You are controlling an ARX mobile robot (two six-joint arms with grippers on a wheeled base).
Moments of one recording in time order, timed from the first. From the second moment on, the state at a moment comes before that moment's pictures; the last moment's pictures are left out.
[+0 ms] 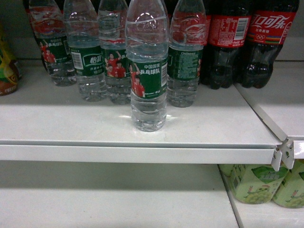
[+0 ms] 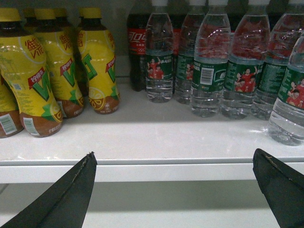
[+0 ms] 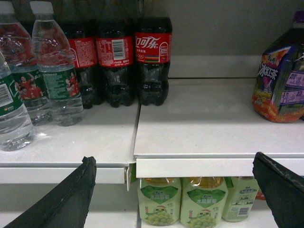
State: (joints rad) left arm 0.00 0.01 0.01 0.00 0.00 0.00; right arm 0.00 0.00 0.01 0.00 0.00 0.00
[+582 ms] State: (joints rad) left arm 0.00 0.01 0.01 0.00 0.00 0.00; right arm -0.10 0.56 0.19 0.49 -0.13 0.17
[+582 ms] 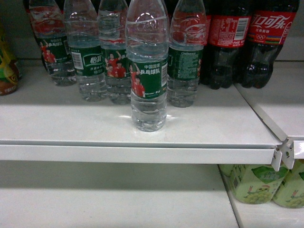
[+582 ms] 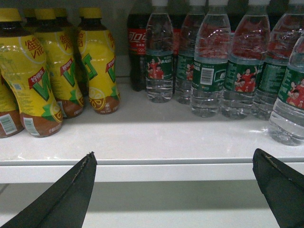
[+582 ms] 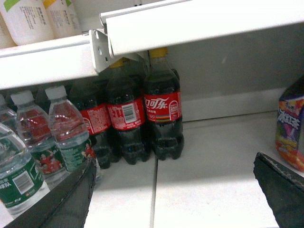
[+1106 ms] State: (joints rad) left arm 0.00 0.01 0.01 0.00 0.00 0.00; right arm 0.32 1.25 0.34 0.93 0.00 0.06
